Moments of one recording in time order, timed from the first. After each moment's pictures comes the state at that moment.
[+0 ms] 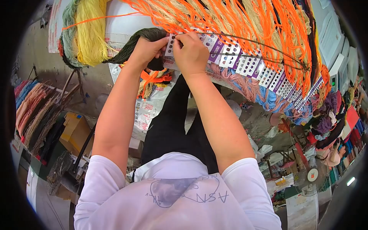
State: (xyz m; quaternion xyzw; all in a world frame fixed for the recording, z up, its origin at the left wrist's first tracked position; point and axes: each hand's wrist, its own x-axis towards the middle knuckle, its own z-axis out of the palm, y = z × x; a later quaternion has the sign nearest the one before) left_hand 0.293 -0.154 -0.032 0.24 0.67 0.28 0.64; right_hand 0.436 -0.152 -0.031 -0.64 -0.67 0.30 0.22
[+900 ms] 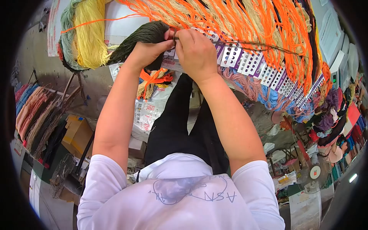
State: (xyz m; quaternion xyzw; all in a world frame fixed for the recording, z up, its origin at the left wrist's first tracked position) left_hand 0.288 -0.150 -0.024 0.34 0.50 0.40 0.68; right_hand 0.455 -0.136 -0.004 -0.49 -0.78 0.29 0.26
